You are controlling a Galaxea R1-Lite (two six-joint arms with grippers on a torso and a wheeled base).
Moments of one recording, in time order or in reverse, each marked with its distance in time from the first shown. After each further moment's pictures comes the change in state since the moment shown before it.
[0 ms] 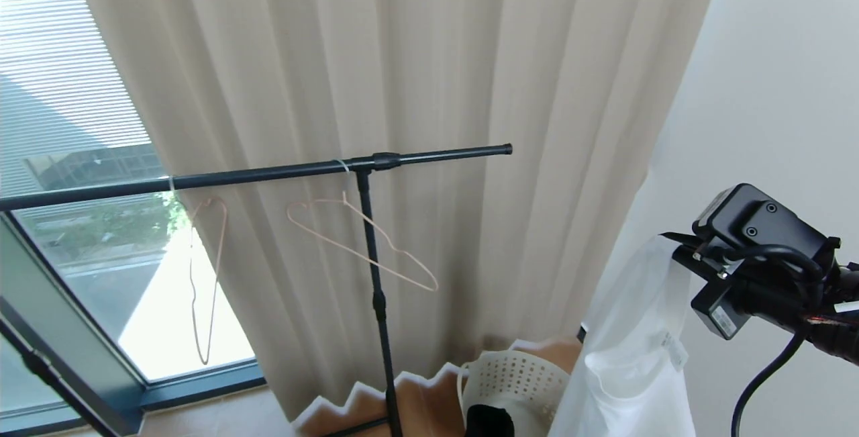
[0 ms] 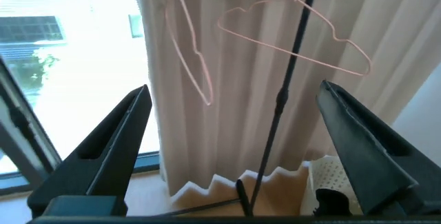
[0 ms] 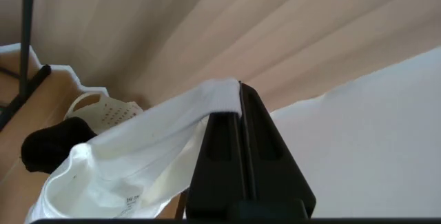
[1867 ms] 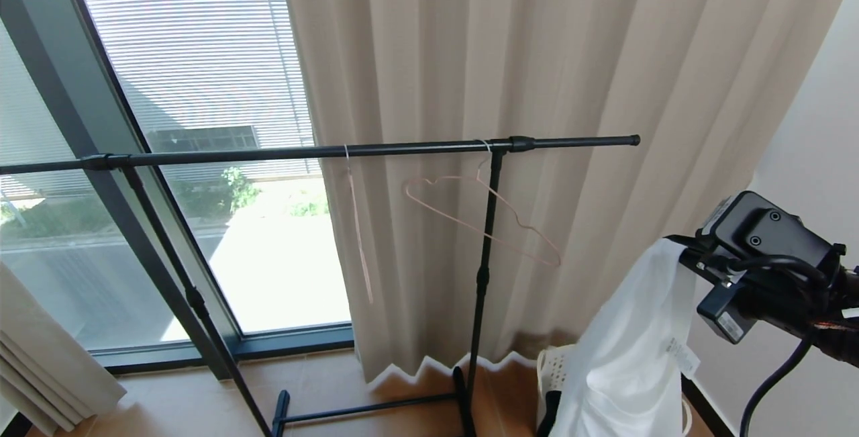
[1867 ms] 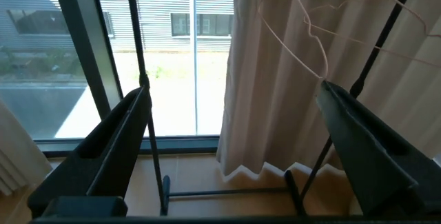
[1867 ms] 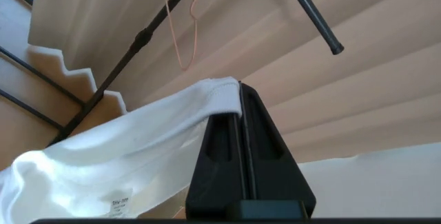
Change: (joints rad) left arm -0.001 0.000 0.000 0.002 -0.001 0.000; right arm 0.000 -0.013 0.016 -0.001 0.001 -0.035
